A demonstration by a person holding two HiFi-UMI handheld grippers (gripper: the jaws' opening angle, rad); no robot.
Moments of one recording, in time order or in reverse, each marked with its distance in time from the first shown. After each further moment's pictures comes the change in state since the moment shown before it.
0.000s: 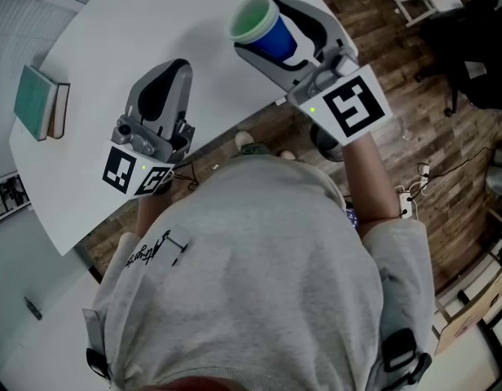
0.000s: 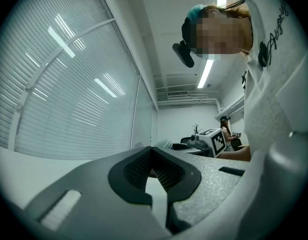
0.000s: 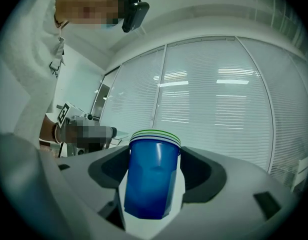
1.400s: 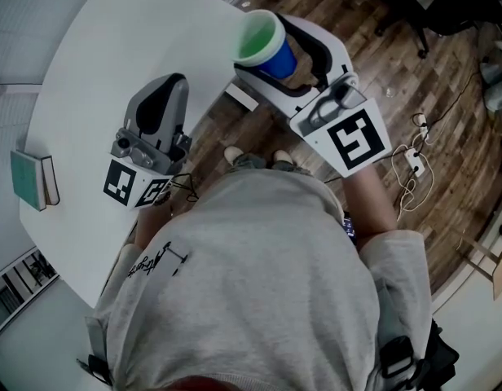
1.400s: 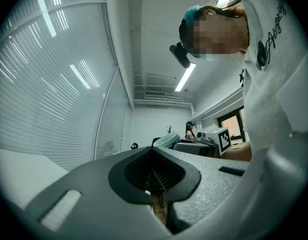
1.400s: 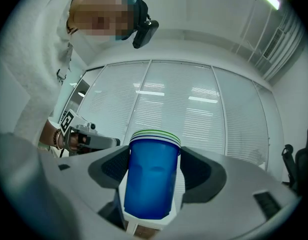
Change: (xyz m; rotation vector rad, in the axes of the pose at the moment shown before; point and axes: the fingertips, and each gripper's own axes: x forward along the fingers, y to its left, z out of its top) left arm 0.085 -0.109 -0.020 -0.021 0.005 -0.324; right arm -0.169 -0.029 0.005 -0.042 -0.064 -0.358
